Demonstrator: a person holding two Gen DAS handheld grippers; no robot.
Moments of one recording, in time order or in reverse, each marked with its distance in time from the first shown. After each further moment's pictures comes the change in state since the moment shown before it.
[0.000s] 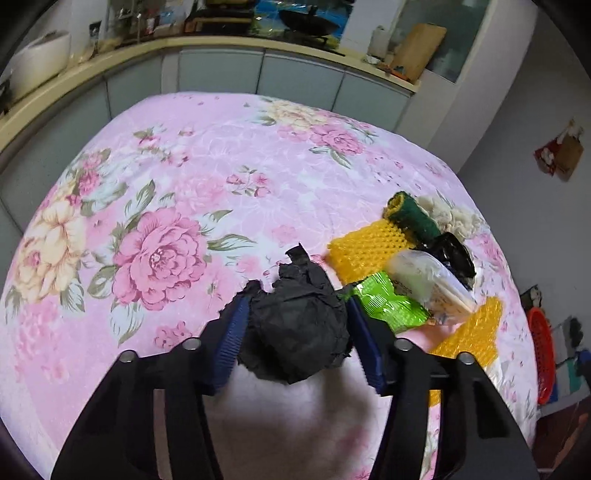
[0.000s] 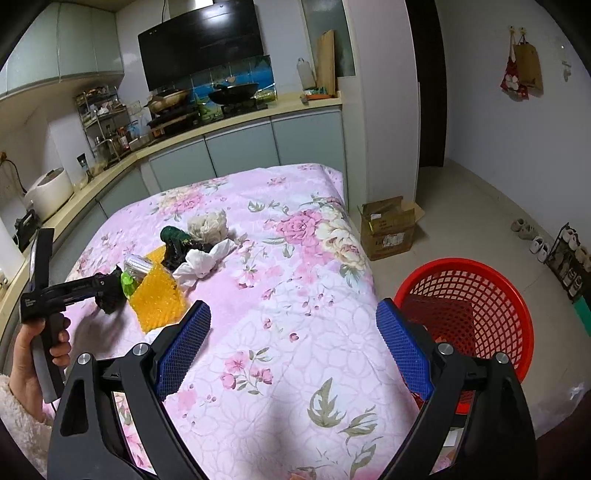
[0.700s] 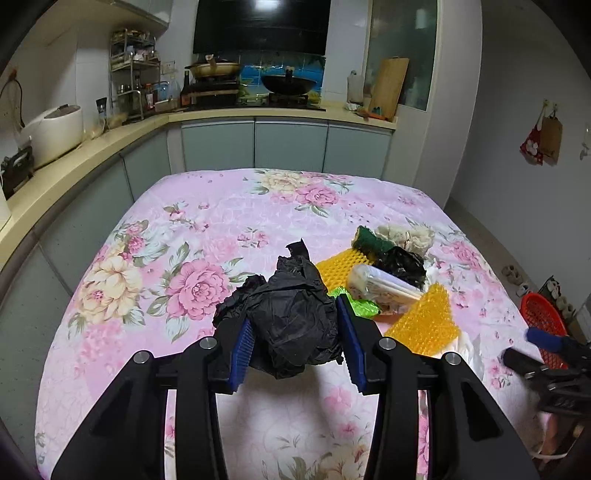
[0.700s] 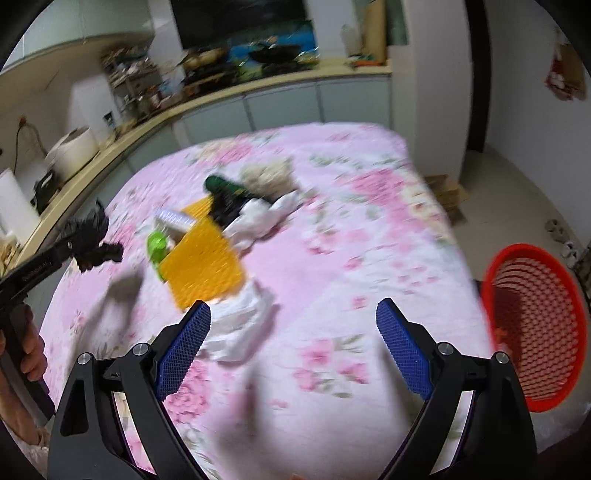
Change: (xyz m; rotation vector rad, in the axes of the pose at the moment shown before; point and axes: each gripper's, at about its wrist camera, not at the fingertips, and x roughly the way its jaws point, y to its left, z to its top) left arm -0.088 -0.032 -0.031 0.128 -0.236 0.081; right arm 0.059 0.073 -0.018 -0.097 0.163 0.140
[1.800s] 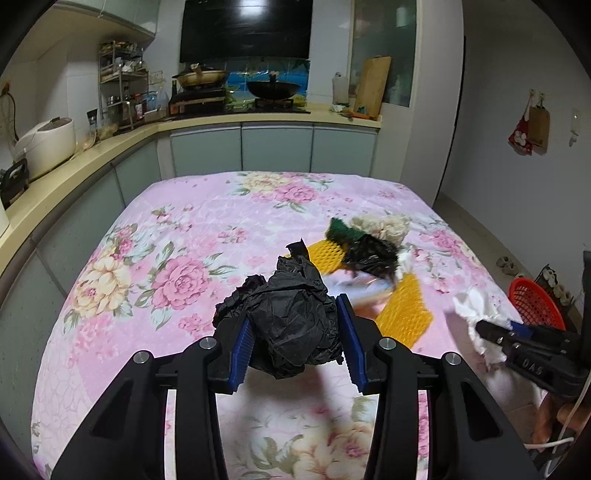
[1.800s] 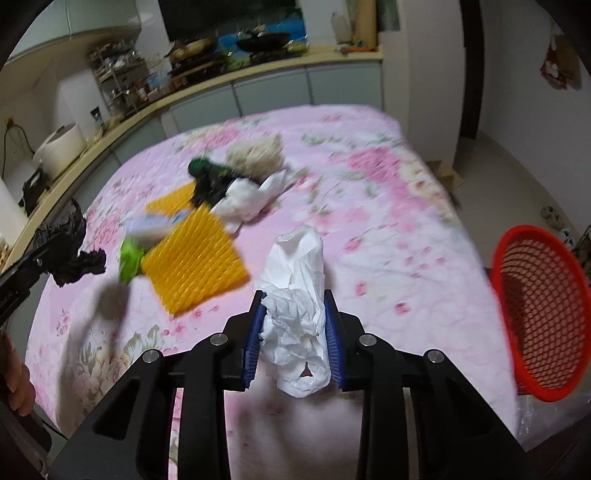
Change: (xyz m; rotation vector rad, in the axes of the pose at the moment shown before) left arm -0.012 -0.026 -0.013 0.045 -0.025 -0.024; right arm -0.002 -0.018 -0.005 0.047 -0.026 -0.078
